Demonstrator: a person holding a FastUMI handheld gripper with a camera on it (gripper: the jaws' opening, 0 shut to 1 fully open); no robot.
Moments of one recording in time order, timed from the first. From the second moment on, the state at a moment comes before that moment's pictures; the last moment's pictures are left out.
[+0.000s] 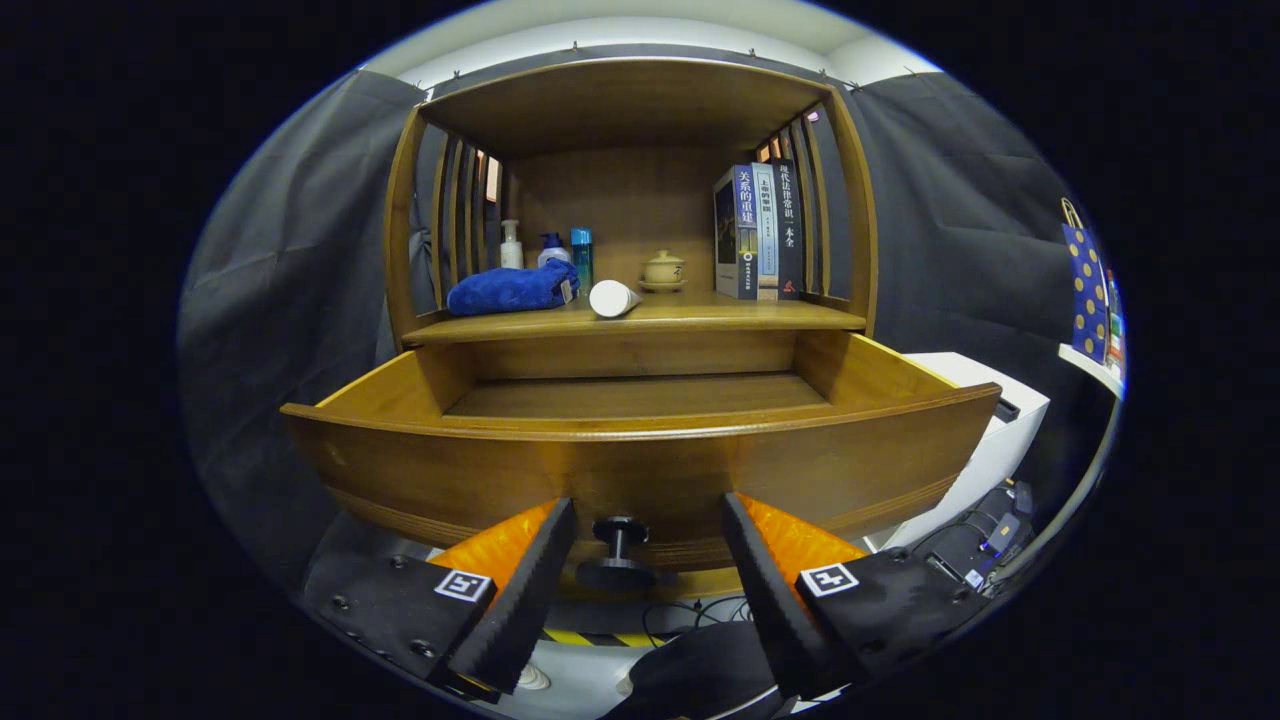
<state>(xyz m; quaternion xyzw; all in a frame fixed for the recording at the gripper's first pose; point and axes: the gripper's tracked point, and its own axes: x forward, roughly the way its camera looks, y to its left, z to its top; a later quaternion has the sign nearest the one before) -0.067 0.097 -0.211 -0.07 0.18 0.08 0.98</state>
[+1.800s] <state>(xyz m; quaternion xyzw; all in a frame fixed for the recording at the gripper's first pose) 0.071 0.088 -0.250 -0.10 0.18 0.08 0.98</state>
